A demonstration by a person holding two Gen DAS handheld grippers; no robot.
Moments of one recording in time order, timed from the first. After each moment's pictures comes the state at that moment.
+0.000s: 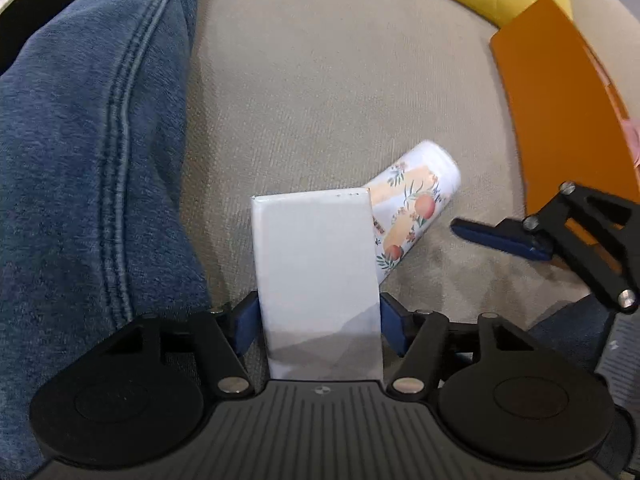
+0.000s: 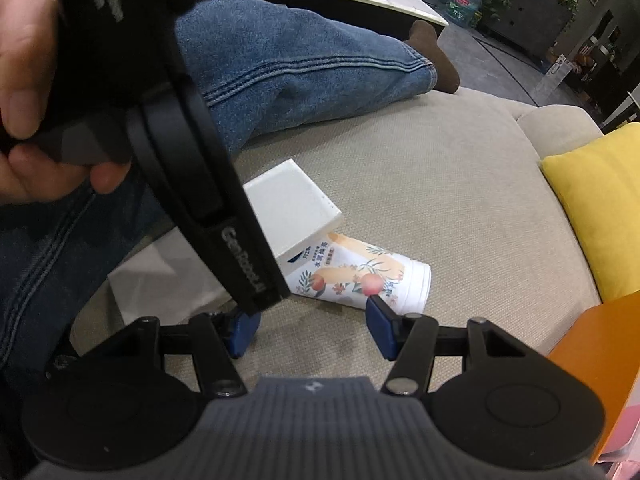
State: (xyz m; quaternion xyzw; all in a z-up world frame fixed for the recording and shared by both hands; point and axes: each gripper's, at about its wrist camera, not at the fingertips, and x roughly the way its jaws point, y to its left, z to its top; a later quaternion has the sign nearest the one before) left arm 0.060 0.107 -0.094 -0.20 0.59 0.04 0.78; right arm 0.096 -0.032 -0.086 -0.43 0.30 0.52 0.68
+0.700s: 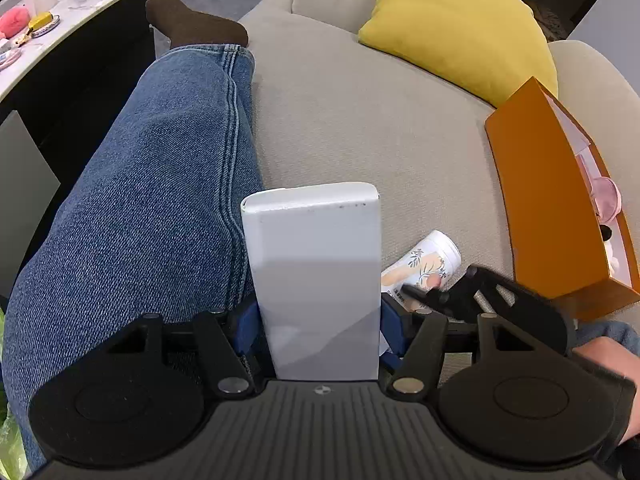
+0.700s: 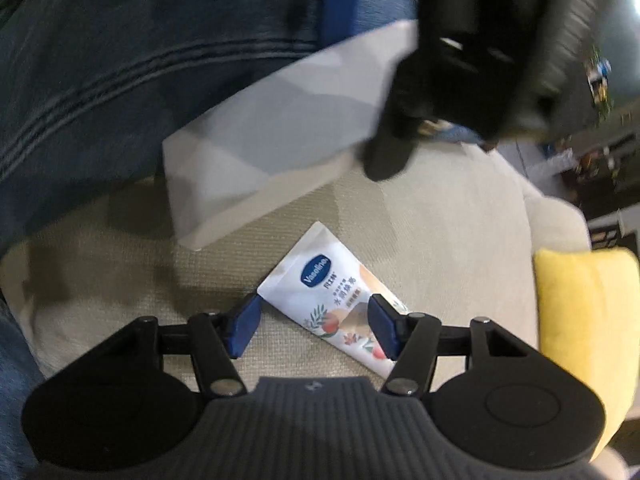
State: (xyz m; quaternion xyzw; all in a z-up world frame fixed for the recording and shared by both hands) left arm 0.034 0.147 -0.044 -0.19 0.51 0.07 0.83; right arm 0.039 0.000 -0.137 -0.60 0.15 0.49 0.61
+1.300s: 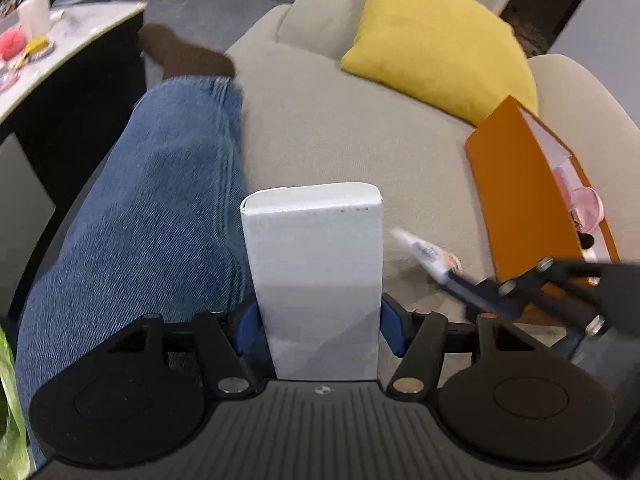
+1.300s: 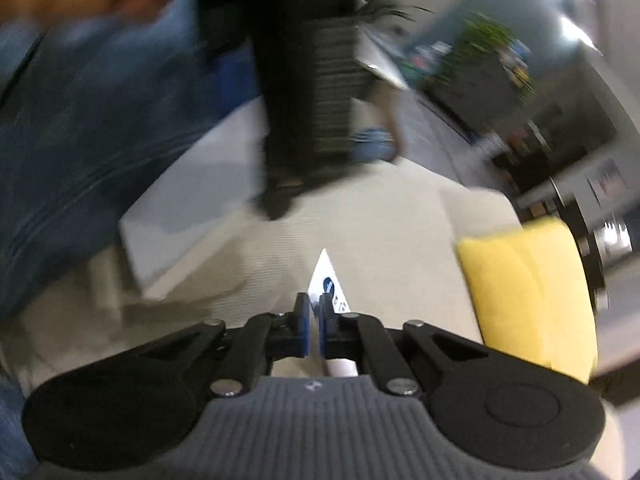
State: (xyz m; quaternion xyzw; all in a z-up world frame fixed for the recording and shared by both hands) left arm 0.028 0.139 -0.026 -0.18 0.47 0.05 0.86; right arm 0.040 -0.028 -0.057 -0.48 0.15 0.43 0.75
